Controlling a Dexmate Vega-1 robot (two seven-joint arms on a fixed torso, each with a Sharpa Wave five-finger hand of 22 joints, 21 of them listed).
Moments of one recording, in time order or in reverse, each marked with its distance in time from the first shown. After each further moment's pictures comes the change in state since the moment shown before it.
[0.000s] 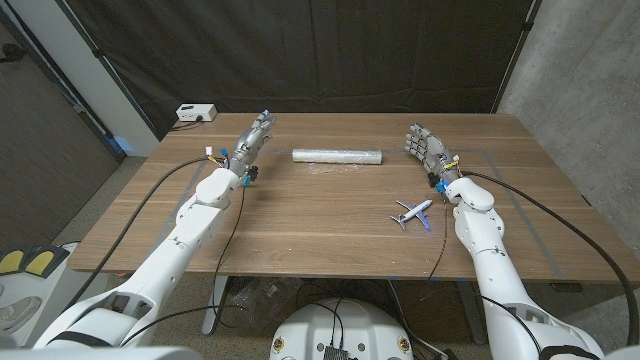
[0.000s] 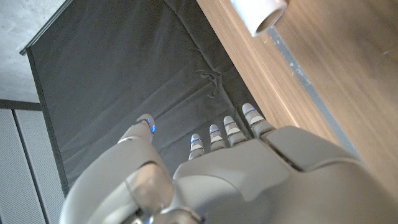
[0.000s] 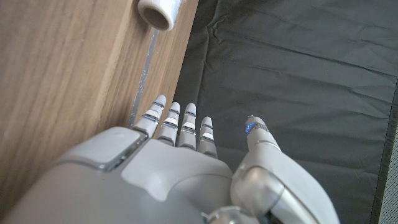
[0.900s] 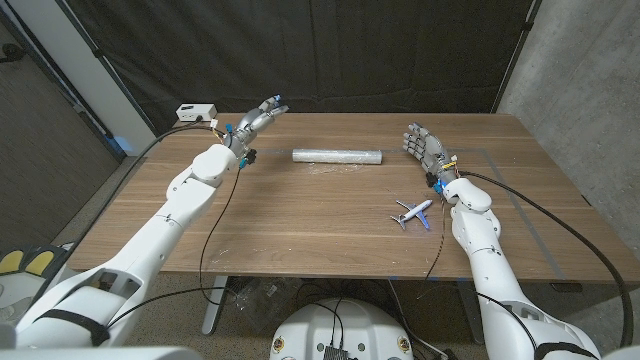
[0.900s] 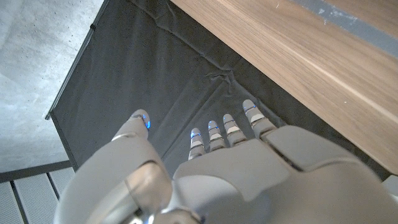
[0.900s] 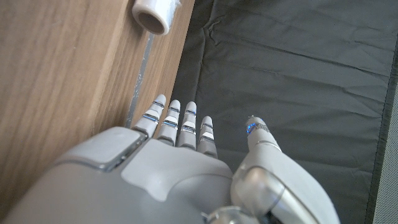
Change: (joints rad) left arm -0.091 0.082 0.047 -0.068 0.210 0.068 -0.038; left_hand 0.015 -0.010 -0.003 -0.010 0.000 0.062 0.034 0.008 0.003 0.046 0.011 0.008 0.000 0.037 0.009 0.000 0.003 0.023 0.023 0.011 0.003; right arm 0.011 0.019 0.009 0.027 -0.005 0.035 0.016; right_hand -0.004 -0.004 0.000 0.000 0.000 0.011 0.000 0.000 0.000 0.018 0.007 0.000 0.000 0.029 0.003 0.007 0.000 0.006 0.006 0.000 0.000
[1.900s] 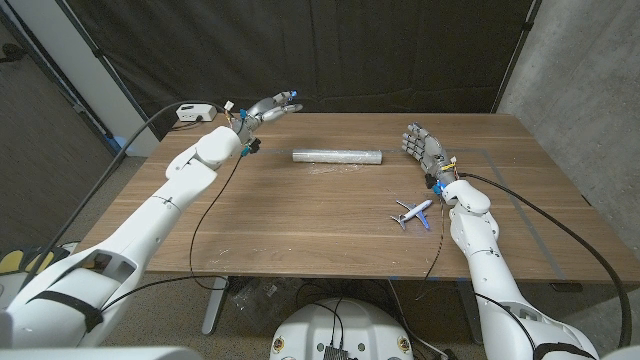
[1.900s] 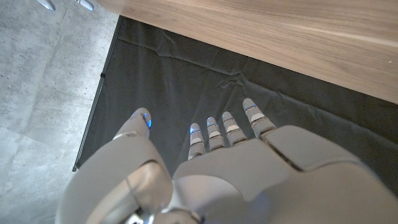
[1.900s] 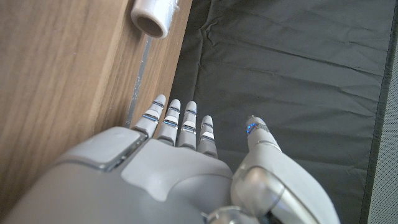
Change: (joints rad) left arm -0.081 0.049 0.075 -0.061 0.179 0.057 -0.065; left_hand 0.011 0.010 0.003 -0.011 0.000 0.063 0.019 0.008 0.000 0.040 -0.004 0.008 0.000 0.015 -0.007 0.000 0.000 0.011 0.011 0.000 0.000; right arm -0.004 0.008 0.006 0.013 0.006 0.028 0.009; right_hand 0.000 0.000 0.000 0.000 0.000 0.011 0.000 0.000 0.000 0.011 0.000 0.000 0.000 0.010 0.000 0.000 0.000 0.000 0.000 0.000 0.005
